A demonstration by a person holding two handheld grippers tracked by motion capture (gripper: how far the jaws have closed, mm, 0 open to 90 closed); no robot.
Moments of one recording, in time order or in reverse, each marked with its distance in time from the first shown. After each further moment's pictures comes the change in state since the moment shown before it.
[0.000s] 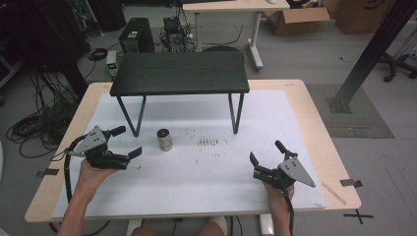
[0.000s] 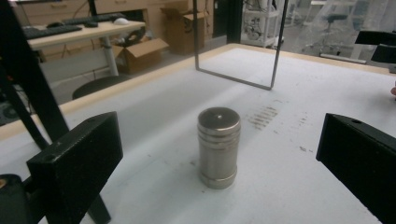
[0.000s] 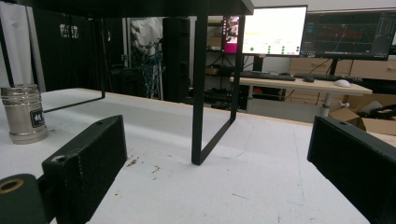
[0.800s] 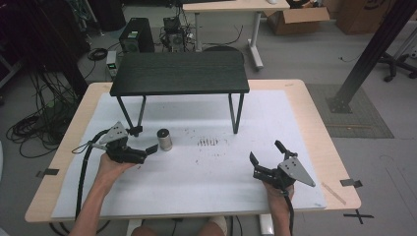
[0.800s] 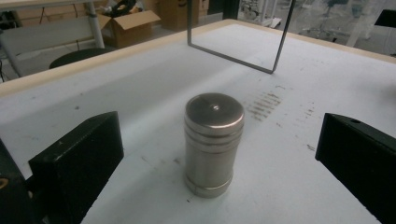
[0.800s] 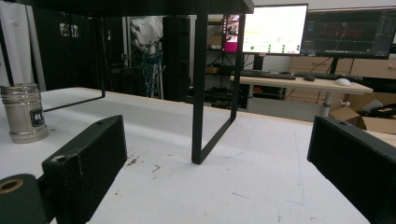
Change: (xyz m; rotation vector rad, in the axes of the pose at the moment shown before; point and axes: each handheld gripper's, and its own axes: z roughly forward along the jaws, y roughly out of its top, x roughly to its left) left arm -0.001 -0.007 0.049 0.096 -0.024 -0.062; right arm 0.000 0.000 0.001 0.005 0.001 0.000
